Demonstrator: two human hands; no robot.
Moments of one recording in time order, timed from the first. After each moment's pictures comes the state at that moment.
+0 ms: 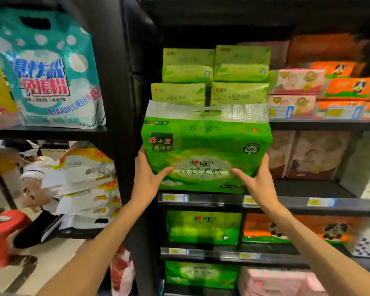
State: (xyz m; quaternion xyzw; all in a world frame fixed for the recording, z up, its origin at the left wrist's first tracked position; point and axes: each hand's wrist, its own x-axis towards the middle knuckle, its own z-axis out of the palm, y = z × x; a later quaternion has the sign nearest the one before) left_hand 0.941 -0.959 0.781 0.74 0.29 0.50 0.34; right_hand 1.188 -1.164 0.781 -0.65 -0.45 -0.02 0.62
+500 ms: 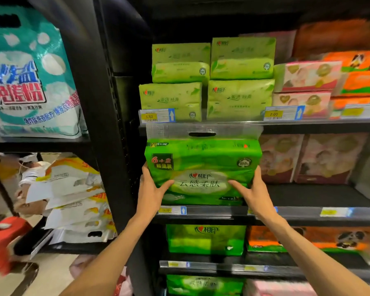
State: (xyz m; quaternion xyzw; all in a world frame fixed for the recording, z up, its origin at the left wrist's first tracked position) left_hand 0.990 -0.915 0.736 0.75 0.34 0.45 0.36; right_hand 1.245 -1.117 0.736 -0.68 -0.44 0.03 0.58
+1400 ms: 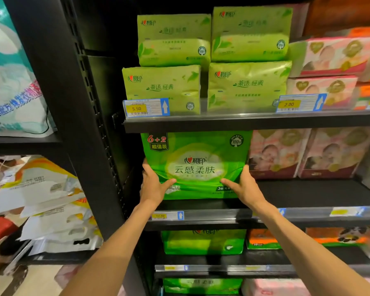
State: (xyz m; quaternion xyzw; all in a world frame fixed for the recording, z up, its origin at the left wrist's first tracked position) left_hand 1.055 -0.854 0.709 0.77 0.41 0.35 0.33; right_hand 1.284 -1.052 0.709 -0.76 -0.40 0.11 0.50
